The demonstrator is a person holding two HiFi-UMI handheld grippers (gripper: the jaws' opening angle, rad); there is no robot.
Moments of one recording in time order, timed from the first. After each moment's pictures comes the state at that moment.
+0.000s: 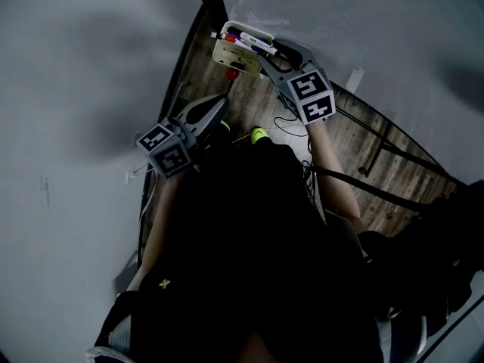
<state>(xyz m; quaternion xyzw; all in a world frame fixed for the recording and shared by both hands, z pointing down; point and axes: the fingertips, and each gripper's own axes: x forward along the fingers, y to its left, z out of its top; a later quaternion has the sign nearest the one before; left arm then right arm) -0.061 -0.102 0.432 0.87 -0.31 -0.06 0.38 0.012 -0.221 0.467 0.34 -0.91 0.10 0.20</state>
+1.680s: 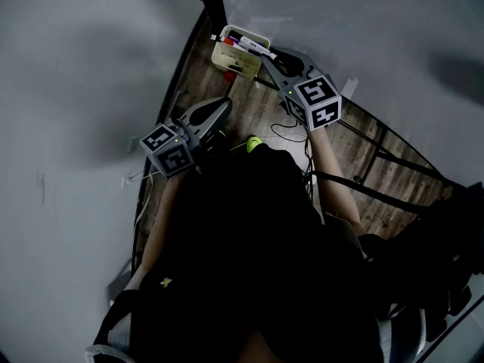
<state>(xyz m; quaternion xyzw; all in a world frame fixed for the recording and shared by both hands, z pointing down) -0.050 -0.096 0.426 0.88 -0.30 -0.07 0.37 0.020 -0.211 0.439 0.34 -0.92 0.11 0.16</state>
